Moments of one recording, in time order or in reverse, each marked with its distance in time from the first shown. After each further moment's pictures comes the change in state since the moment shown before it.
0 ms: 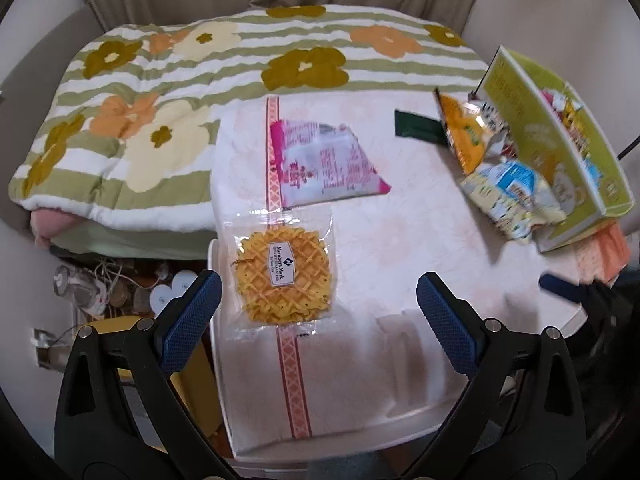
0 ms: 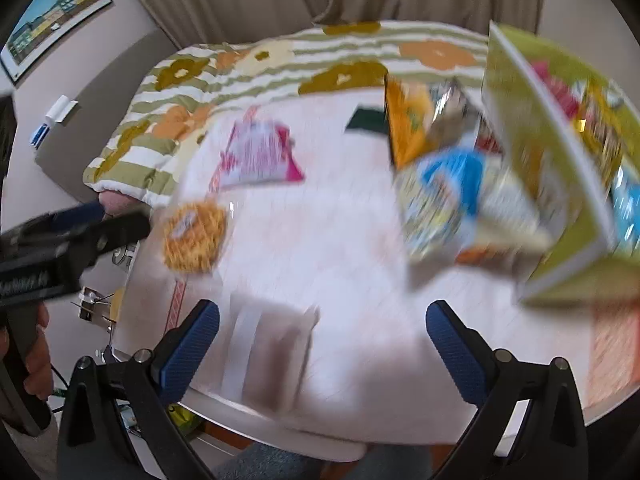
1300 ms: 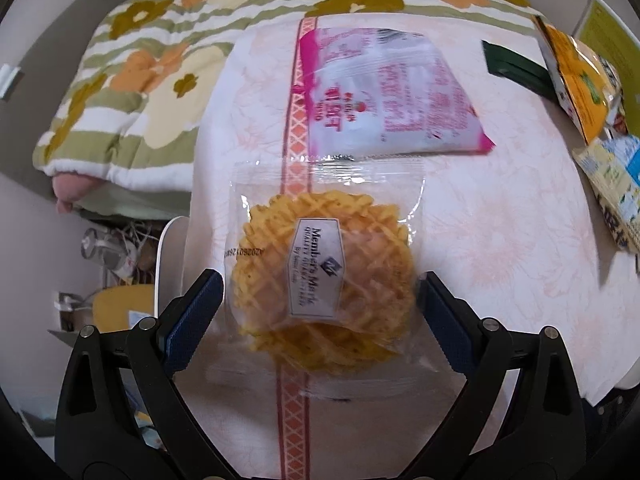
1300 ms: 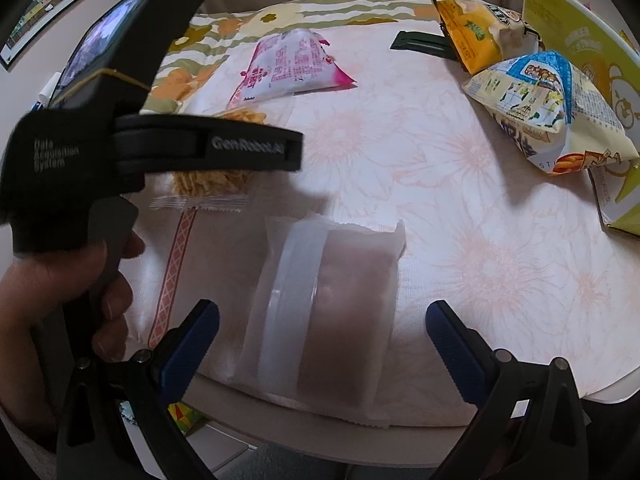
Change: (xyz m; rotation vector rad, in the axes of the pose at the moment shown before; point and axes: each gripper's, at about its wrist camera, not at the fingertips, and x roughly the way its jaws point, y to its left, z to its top) left arm 0.112 0.005 0.000 -0.083 0.161 0.182; right arm 0.055 0.045 -0.037 0.001 0.071 0.000
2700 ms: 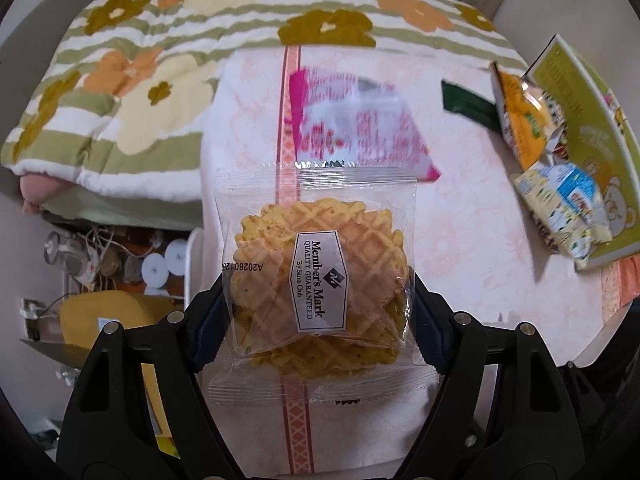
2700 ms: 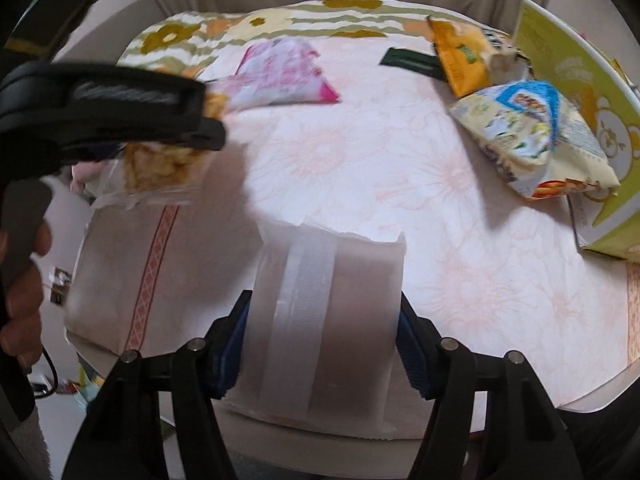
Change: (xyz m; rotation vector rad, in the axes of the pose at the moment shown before) left arm -0.050 0.023 0.004 -0.002 -0.048 -0.182; right arm -0.020 -0.003 0.004 -0.018 -0.043 -0.107
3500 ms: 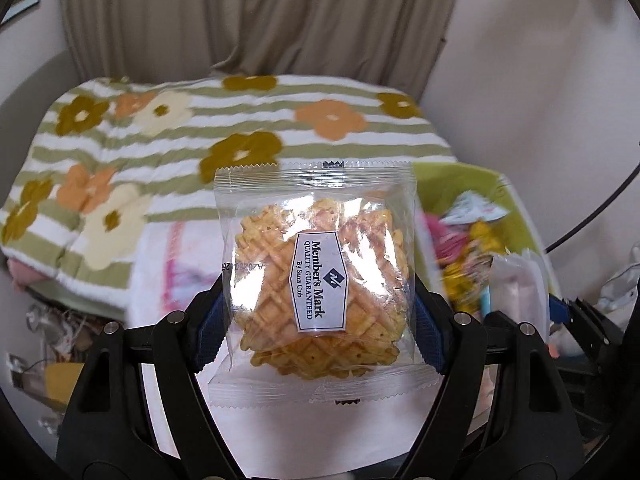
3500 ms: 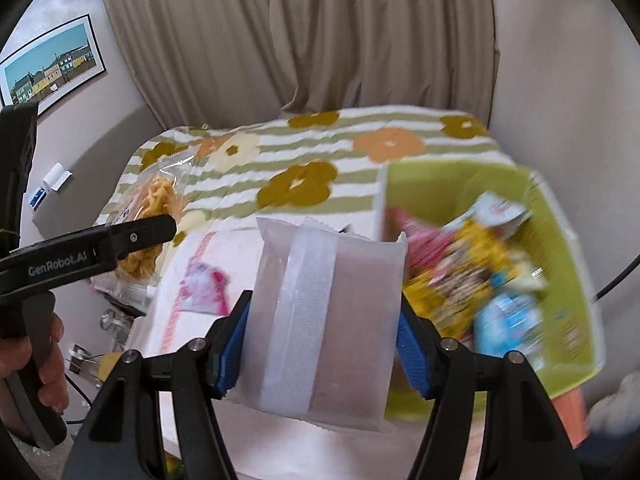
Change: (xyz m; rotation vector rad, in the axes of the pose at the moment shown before) left arm -0.149 -0.186 0.091 0.072 -0.299 -0.143; right arm -0.170 -0.197 0.126 0.032 -0.324 0.026
